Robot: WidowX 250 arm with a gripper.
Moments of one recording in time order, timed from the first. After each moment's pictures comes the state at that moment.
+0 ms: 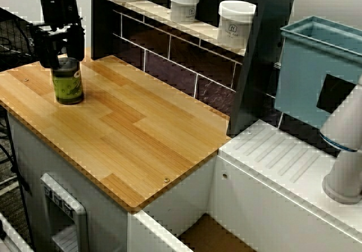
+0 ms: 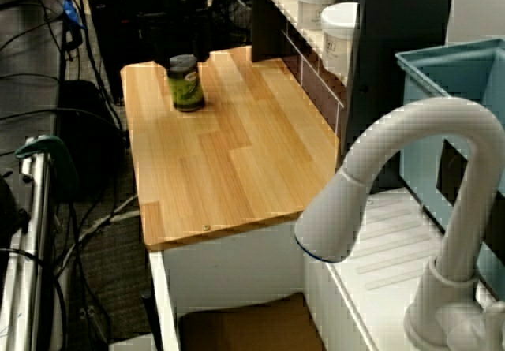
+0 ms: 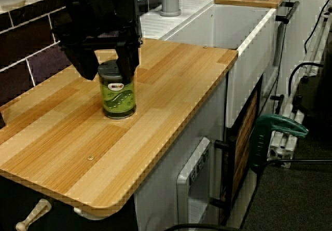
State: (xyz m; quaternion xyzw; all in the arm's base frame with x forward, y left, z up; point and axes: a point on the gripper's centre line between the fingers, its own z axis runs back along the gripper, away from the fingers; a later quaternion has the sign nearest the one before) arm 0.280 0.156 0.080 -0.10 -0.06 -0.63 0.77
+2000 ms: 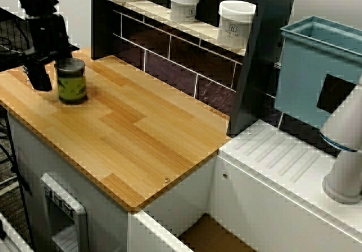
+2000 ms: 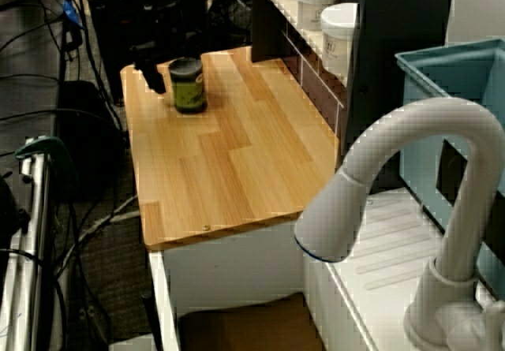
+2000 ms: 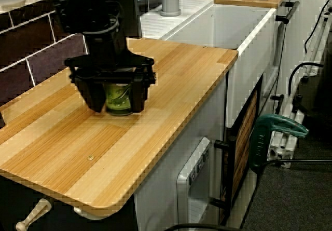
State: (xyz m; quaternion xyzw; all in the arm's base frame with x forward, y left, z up) arm 0.265 0.157 0.043 -0.05 -0.06 -0.59 0.80
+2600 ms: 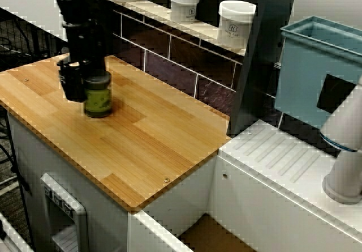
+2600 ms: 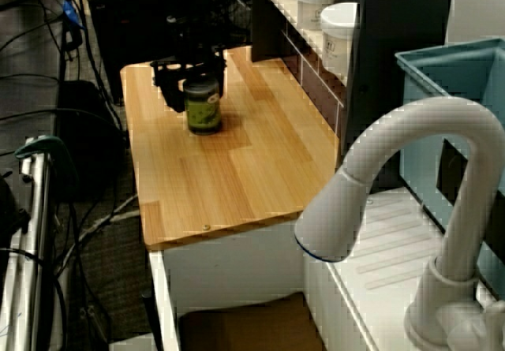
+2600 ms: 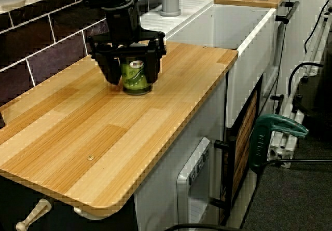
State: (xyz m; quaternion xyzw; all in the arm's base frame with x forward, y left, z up) arm 0.284 0.093 0.048 -0.06 -0.05 -0.58 0.81
